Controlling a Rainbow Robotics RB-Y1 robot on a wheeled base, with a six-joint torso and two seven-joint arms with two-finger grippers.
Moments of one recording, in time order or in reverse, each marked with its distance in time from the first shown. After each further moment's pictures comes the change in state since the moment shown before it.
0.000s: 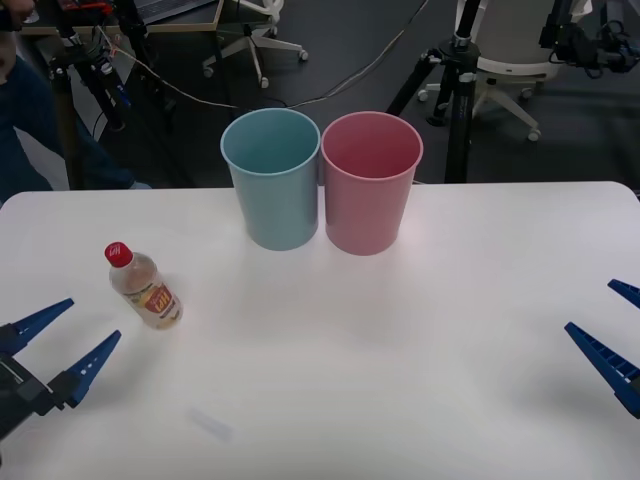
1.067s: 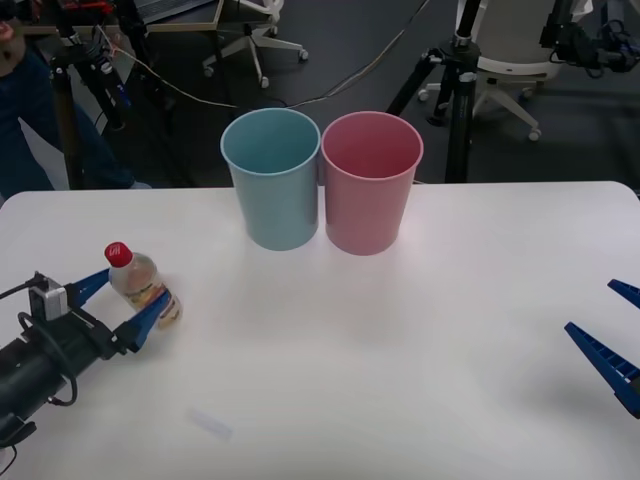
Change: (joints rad) right arm 0.000 0.000 0.000 0.000 0.000 0.000 0.000; left arm -0.198 -0.018 -0.152 0.096 -0.050 0.206 -0.021
